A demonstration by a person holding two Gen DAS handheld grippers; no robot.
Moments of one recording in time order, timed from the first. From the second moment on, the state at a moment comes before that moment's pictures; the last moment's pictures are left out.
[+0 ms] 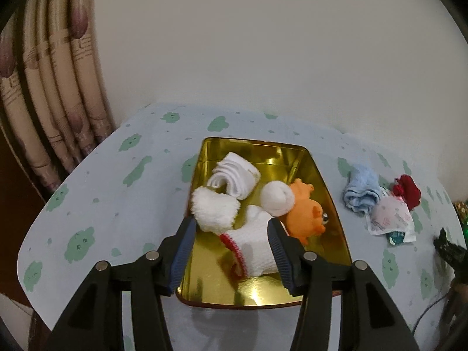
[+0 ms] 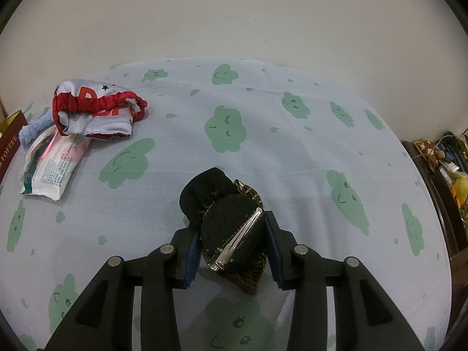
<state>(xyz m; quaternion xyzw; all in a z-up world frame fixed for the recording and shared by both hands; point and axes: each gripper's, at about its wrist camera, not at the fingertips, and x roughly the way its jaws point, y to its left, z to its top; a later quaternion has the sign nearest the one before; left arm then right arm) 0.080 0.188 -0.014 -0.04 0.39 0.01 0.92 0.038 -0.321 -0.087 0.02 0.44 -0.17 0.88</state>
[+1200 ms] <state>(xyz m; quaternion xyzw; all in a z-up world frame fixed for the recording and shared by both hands) 0.071 0.240 -0.009 -0.09 0.35 0.14 0.92 0.102 -0.061 -0.005 -0.07 0.40 0.12 0.91</state>
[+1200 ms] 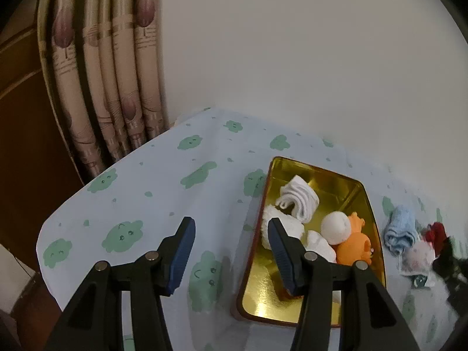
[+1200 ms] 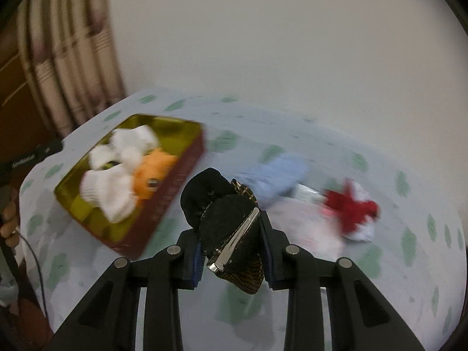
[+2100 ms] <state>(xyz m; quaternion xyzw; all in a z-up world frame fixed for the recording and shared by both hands) 0.070 0.253 -0.011 -0.12 0.35 0.16 0.91 0.140 0.075 -0.042 -0.13 0.42 0.21 0.87</state>
